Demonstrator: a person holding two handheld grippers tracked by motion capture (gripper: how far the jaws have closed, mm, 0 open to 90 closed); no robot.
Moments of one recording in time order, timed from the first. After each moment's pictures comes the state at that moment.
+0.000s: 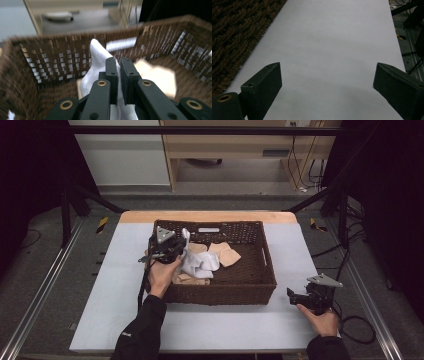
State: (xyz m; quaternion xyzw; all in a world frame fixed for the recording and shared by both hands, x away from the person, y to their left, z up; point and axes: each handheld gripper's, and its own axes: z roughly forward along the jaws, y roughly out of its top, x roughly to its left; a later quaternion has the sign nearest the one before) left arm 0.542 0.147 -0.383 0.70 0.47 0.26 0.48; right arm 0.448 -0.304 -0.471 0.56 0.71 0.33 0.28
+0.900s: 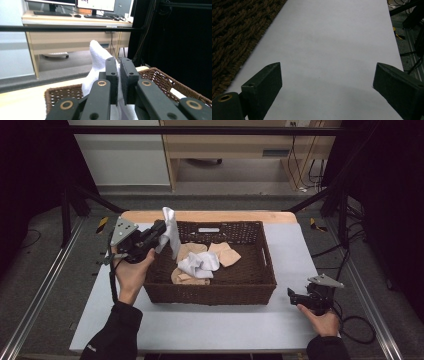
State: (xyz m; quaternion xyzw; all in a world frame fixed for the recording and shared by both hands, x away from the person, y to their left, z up) left arm 0.480 0.199 -0.299 0.63 0.41 0.31 0.59; right arm 0.446 -0.305 -0.469 0.56 0.71 0.33 0.28
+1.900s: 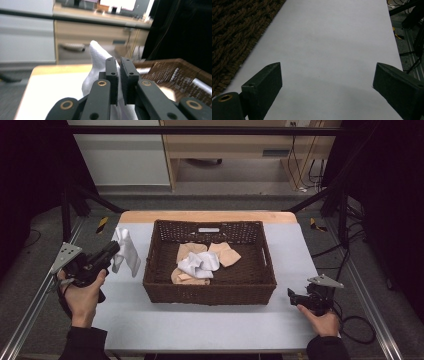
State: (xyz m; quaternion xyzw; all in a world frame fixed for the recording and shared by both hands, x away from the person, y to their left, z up) left arm 0.444 0.307 -0.339 0.60 0.47 0.32 0.56; right arm 0.445 -0.305 -0.469 0.56 0.71 0.33 0.28
